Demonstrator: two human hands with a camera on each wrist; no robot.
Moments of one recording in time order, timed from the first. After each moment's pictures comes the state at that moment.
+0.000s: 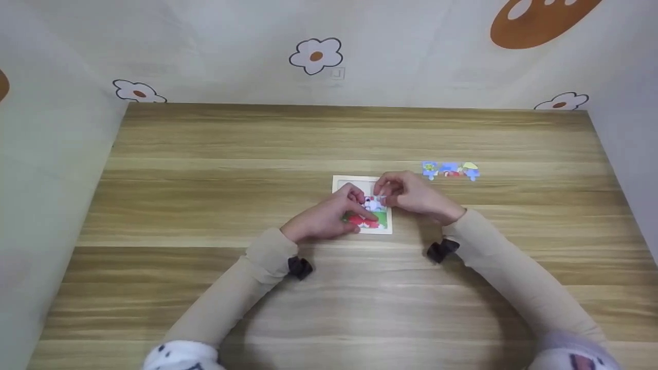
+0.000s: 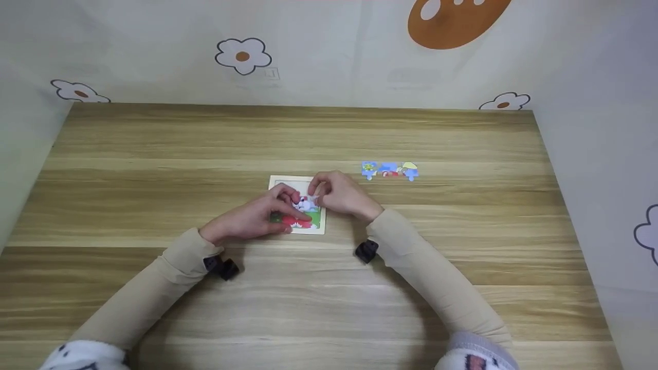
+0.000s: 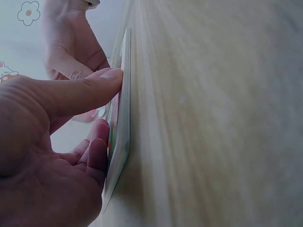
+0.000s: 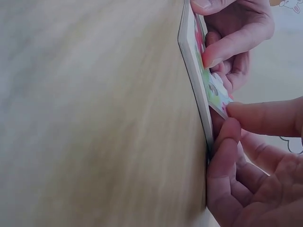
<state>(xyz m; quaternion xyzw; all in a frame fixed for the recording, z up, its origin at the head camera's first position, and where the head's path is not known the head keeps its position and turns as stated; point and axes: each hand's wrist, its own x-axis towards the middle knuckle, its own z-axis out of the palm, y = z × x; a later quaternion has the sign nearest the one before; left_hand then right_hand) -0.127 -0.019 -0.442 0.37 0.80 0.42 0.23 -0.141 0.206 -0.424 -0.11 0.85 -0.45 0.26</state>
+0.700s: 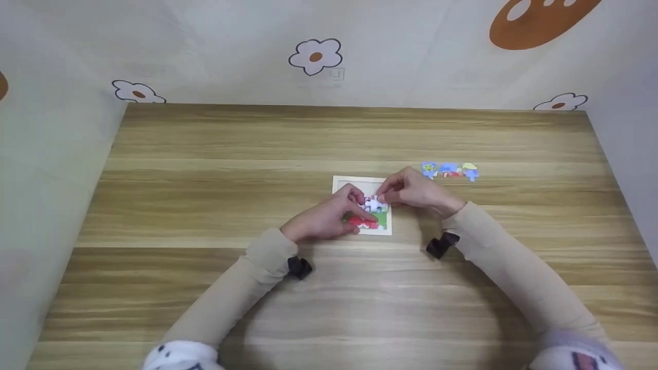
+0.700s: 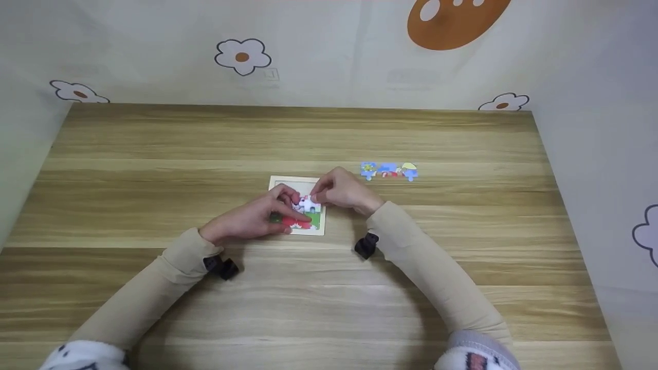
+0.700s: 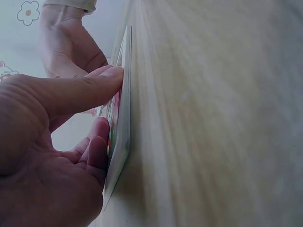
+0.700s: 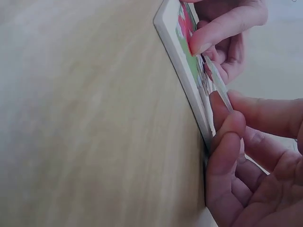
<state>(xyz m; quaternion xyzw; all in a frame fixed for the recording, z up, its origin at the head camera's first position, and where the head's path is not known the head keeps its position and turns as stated) -0.128 -0.019 -0.440 0.37 0.79 0.41 0.25 -0.152 0.210 -0.420 -0.07 0.82 -0.48 0.31</state>
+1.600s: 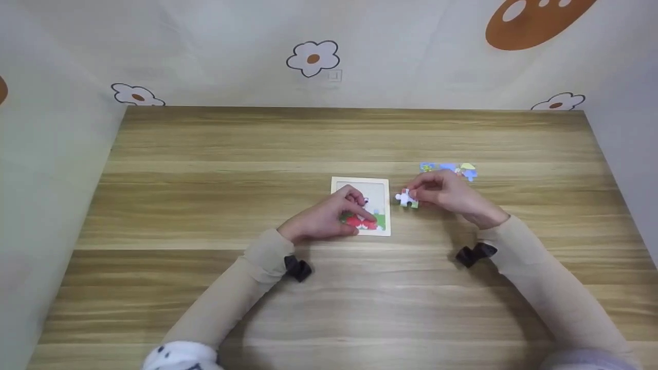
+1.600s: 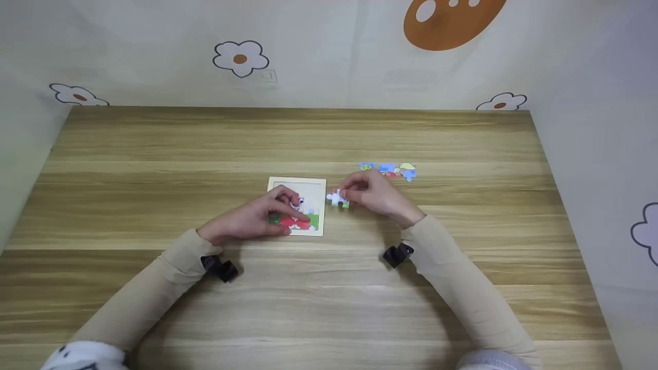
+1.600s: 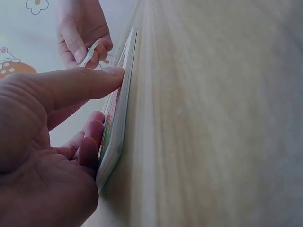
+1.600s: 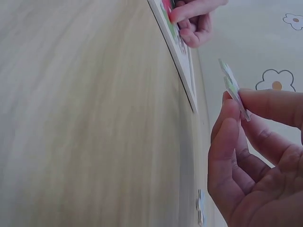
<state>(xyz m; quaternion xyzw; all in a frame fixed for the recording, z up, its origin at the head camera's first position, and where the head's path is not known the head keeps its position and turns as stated) -0.131 -0.021 -0.446 0.38 0.77 0.44 0.25 -0.132 0.261 -0.413 -0.06 0.84 -0.49 0.23</state>
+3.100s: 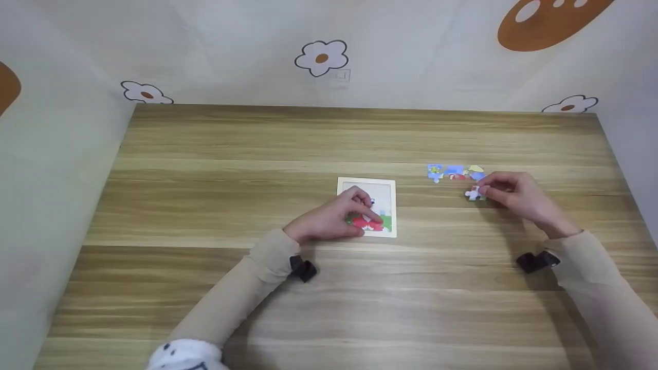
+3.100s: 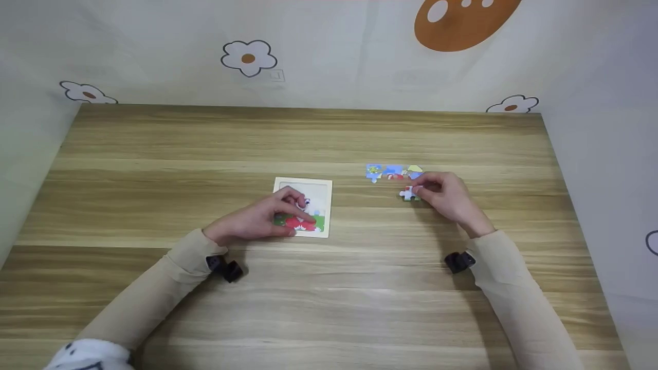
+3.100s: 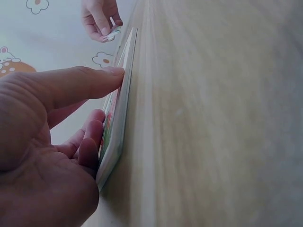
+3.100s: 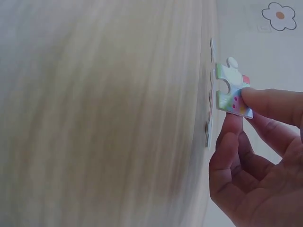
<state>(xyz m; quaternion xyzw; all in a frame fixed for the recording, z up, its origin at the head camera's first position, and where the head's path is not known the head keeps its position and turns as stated) -0.130 -0.022 -0.446 0.37 0.76 0.46 0.26 -0.119 0.360 -0.413 -0.04 0.91 -0.40 0.12</state>
